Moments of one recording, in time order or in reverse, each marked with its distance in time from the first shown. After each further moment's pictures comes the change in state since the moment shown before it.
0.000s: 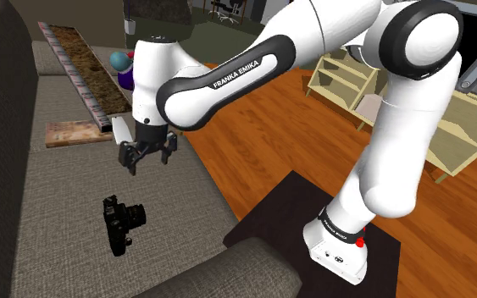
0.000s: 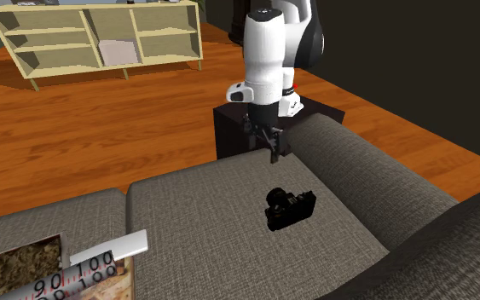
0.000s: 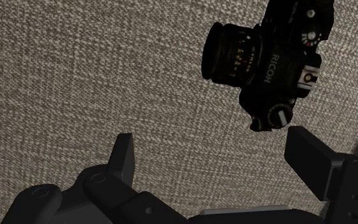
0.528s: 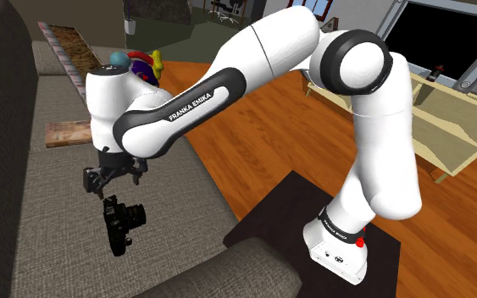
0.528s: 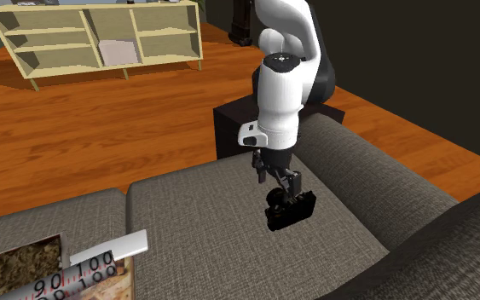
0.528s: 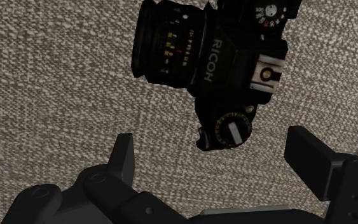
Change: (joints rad) arm 0.138 0.308 -0.043 0.295 -0.117 -0.026 0.126
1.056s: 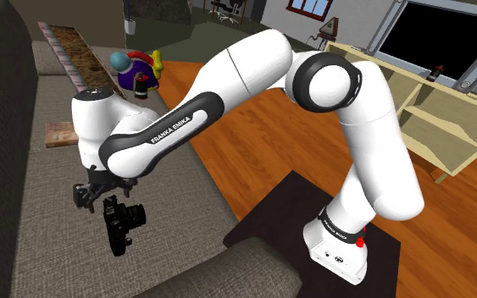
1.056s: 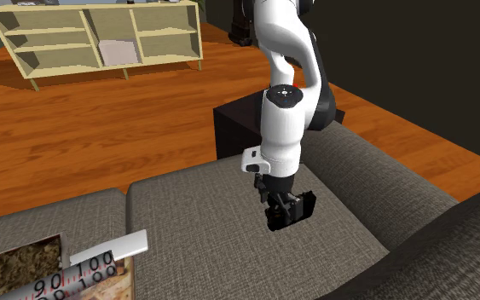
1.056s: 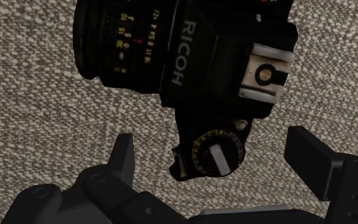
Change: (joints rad) arm 0.057 0.166 -0.031 0.145 -0.037 0.011 0.027
